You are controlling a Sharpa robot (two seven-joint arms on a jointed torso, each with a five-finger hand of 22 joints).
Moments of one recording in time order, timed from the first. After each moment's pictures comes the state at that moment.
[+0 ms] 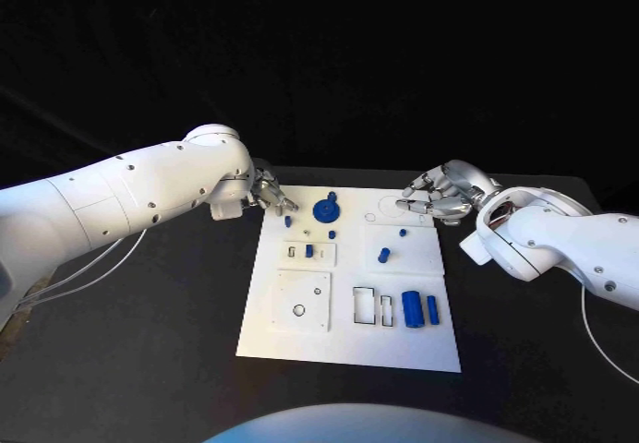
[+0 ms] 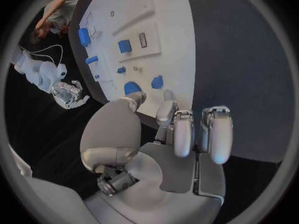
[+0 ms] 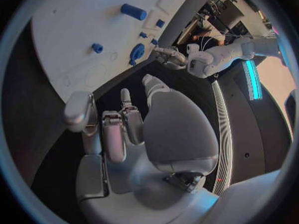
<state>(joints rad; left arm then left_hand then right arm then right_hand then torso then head) 1.35 -0.58 -0.04 1.14 -1.06 0.31 -0.58 1.02 -0.15 0.32 0.29 0.36 0.74 0.08 0.60 0.71 1.29 0.01 1.28 1.10 1.46 -0.06 1.57 1.31 0.02 1.47 0.05 1.54 1.31 1.31 -0.89 -0.16 1.58 -0.90 -0.46 -0.14 1.31 -0.17 0.15 0.29 0.29 0.90 0.13 0.25 0.41 1.43 0.04 1.39 1.31 1.47 -0.02 1.55 1.31 0.09 1.35 0.09 1.10 1.23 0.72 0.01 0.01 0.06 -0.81</state>
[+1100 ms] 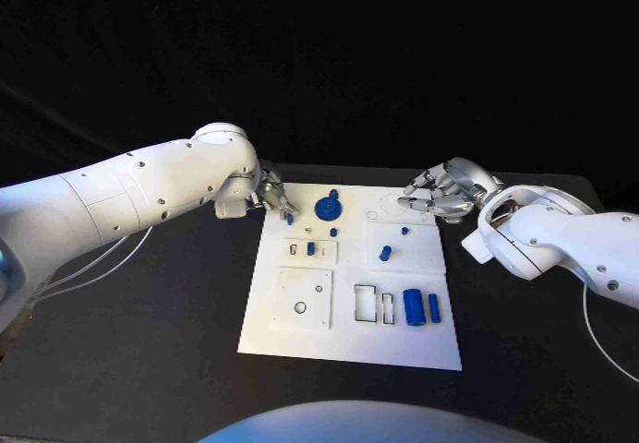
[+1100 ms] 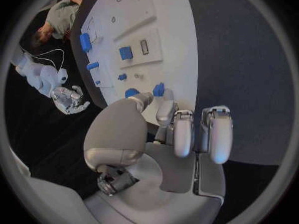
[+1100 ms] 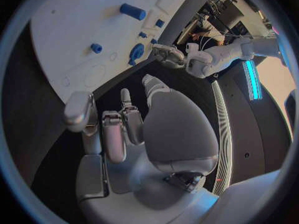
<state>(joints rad) 1.35 -0.56 -0.05 1.11 -1.05 0.36 -0.56 1.13 -0.09 0.37 0.28 0.32 0.78 0.07 0.62 0.68 1.29 0.00 1.28 1.10 1.46 -0.06 1.57 1.31 0.02 1.47 0.05 1.54 1.31 1.31 -0.89 -0.16 1.58 -0.90 -0.46 -0.14 1.31 -0.17 0.16 0.29 0.30 0.90 0.13 0.25 0.41 1.43 0.04 1.39 1.31 1.47 -0.02 1.55 1.31 0.09 1.35 0.09 1.10 1.23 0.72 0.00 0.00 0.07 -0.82</state>
